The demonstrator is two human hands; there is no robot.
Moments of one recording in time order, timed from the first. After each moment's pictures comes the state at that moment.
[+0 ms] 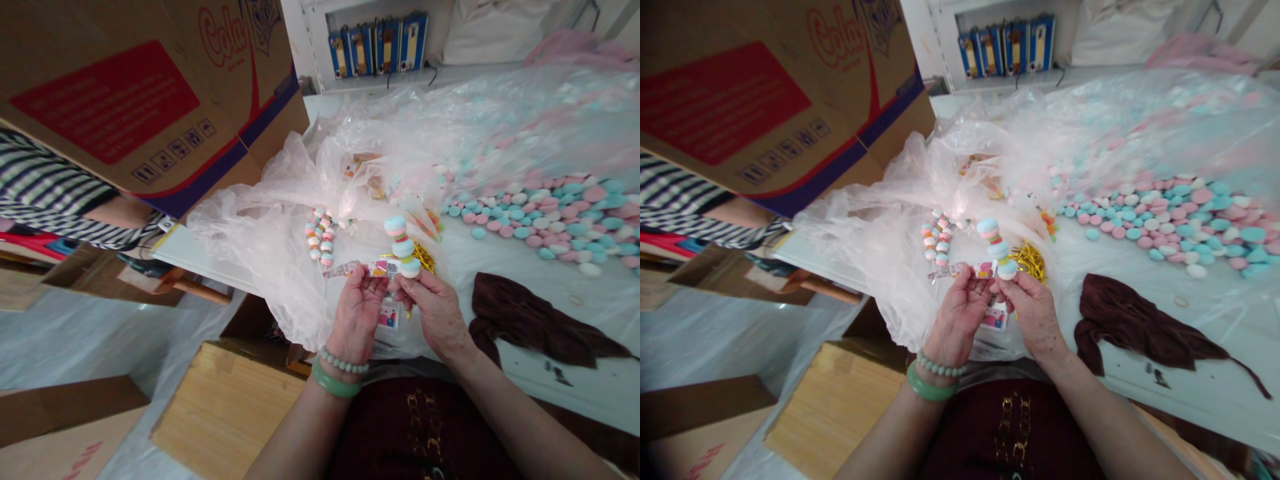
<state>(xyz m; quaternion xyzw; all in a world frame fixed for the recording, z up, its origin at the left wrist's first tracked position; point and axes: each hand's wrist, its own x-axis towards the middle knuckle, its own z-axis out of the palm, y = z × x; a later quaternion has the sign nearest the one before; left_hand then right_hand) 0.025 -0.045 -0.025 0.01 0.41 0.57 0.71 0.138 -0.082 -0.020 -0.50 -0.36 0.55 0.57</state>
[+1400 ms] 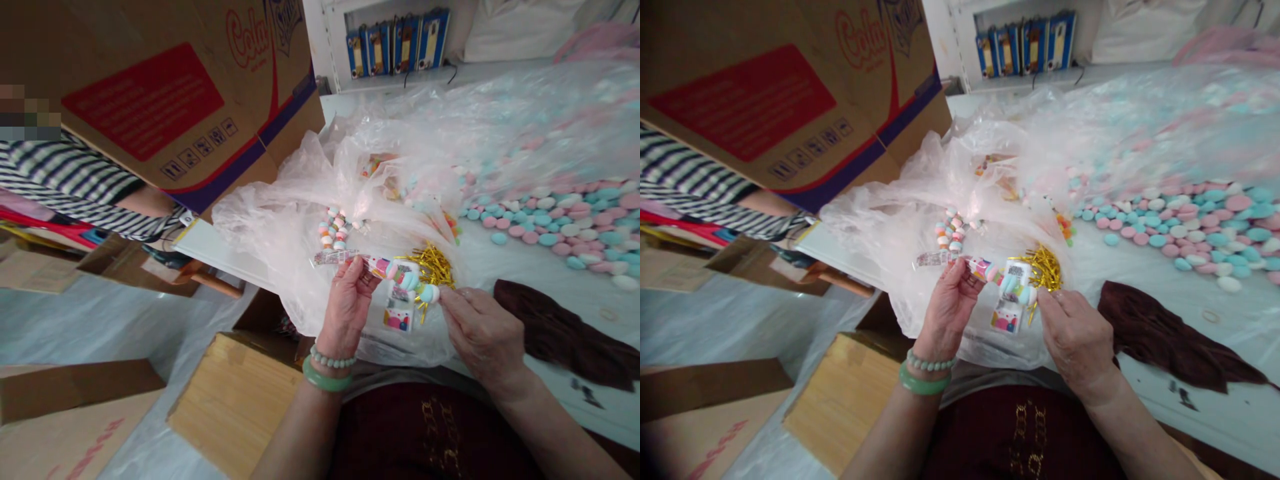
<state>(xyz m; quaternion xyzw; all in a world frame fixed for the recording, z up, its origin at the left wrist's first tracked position) -0.011 -0.039 -0.018 0.14 0.35 0.63 0.68 0.186 -0.110 -0.025 -0.55 -0.78 -0.13 0.28</state>
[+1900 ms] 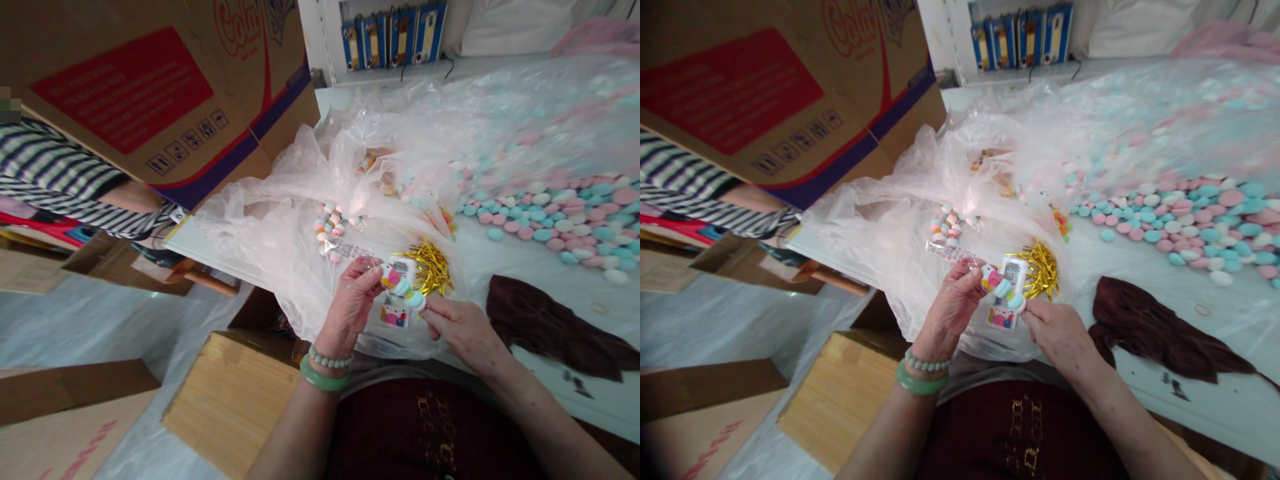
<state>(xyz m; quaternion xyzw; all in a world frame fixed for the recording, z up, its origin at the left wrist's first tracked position) -0.008 -0.049 -0.020 0.23 0.38 0.54 0.71 0.176 -0.102 -0.010 -0.60 -0.67 0.39 0.22</state>
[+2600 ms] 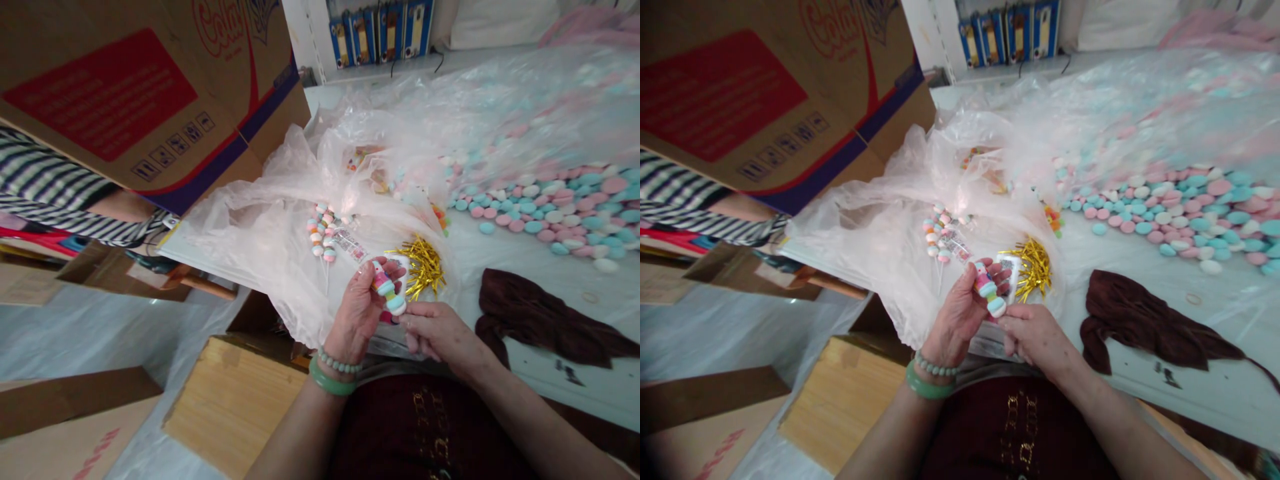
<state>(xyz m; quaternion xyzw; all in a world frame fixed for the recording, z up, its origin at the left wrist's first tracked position) 0.018 -0.058 -0.026 0.13 0.37 0.52 0.76 0.152 -0.109 -0.015 -0.54 -0.45 0.66 0.25</state>
